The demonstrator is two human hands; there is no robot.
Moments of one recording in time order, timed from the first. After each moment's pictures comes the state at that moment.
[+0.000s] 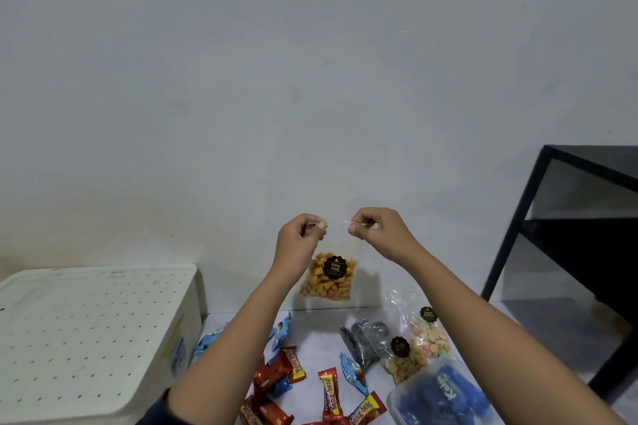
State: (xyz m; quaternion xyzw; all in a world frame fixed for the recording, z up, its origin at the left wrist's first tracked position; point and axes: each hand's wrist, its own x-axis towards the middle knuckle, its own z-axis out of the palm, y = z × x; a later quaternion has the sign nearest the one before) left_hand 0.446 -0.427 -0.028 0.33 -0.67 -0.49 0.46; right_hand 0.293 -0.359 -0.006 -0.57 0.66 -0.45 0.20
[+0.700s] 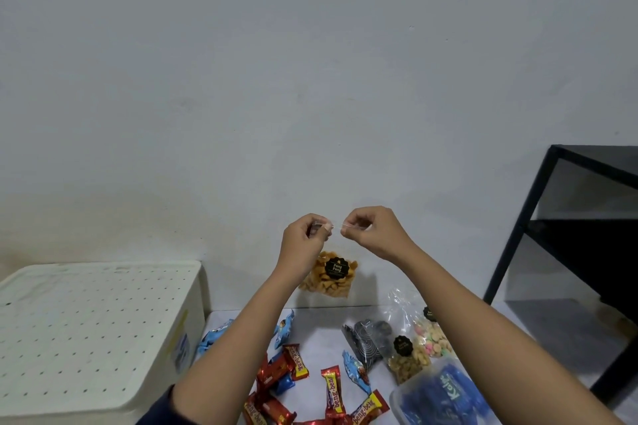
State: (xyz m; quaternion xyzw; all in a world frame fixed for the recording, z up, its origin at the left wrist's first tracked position) left_hand 0.449 -0.425 -0.030 0.32 -0.69 -0.48 0.45; right_hand 0.303 -0.370 -0.010 -0.58 0.67 -0.43 0.16
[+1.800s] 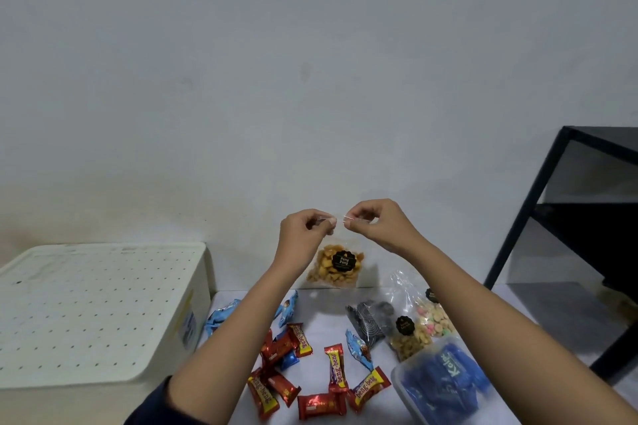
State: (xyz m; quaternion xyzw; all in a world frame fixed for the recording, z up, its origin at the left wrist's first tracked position) left_hand 0.460 -0.422 -0.044 0.35 -0.70 -0.45 0.43; right_hand 0.306 -0.357 -0.021 -0.60 0.64 -0.44 0.21
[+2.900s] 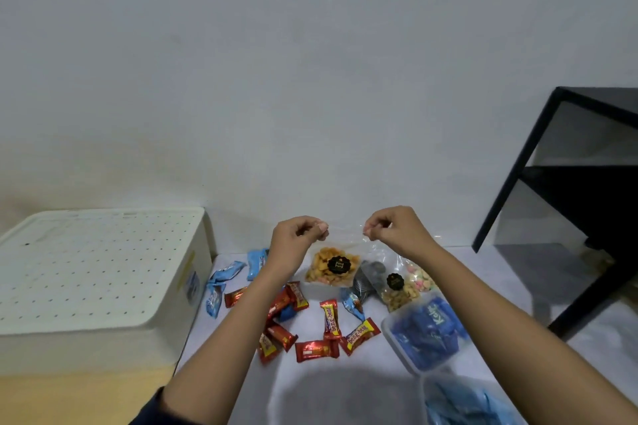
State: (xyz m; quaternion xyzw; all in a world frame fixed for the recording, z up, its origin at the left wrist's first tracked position) left_hand 0.488 -0.383 -0.093 0.35 -0.67 -0.53 0.39; right_hand 0.301 -0.300 -0.064 -0.54 0.72 -0.37 0.23
